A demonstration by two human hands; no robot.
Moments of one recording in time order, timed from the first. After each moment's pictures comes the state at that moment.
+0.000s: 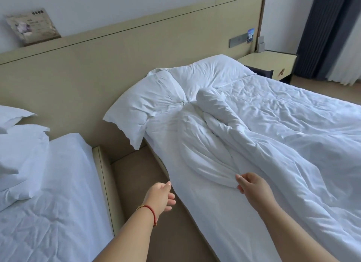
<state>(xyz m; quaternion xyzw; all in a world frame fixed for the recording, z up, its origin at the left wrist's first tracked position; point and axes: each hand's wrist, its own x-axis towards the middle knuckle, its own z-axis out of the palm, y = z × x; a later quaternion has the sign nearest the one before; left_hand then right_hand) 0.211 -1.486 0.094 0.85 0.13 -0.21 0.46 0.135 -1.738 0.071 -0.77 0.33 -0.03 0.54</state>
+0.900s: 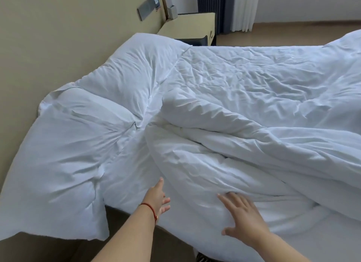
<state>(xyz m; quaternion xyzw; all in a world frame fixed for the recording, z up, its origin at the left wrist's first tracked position) 0.711 -1.555 -0.023 0.75 0.10 -0.48 0.44 0.469 -1.658 -0.082 -0.88 0.35 0.17 0.27</state>
